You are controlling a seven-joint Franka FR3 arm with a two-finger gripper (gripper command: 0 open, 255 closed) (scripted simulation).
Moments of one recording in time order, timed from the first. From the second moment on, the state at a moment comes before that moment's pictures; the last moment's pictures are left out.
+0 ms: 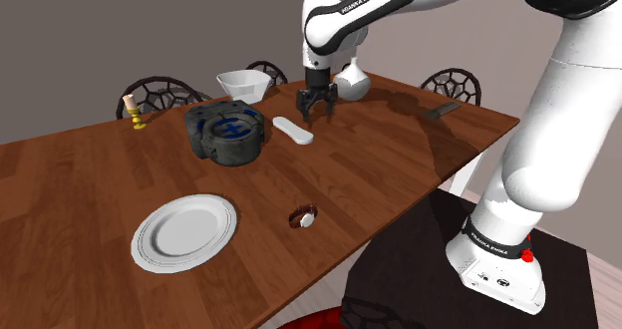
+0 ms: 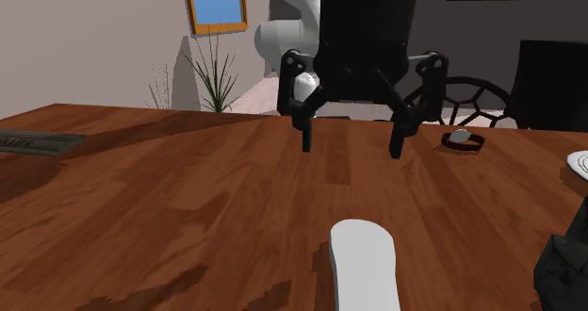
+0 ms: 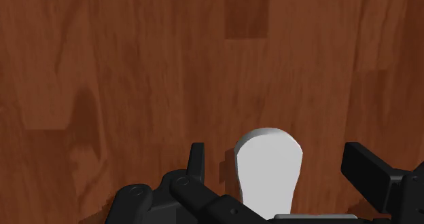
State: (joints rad) arm 0.02 0.06 -0.01 -2.02 0.02 2.02 0.24
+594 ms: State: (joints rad) arm 0.02 0.39 -0.02 -1.67 -0.01 2.04 0.27
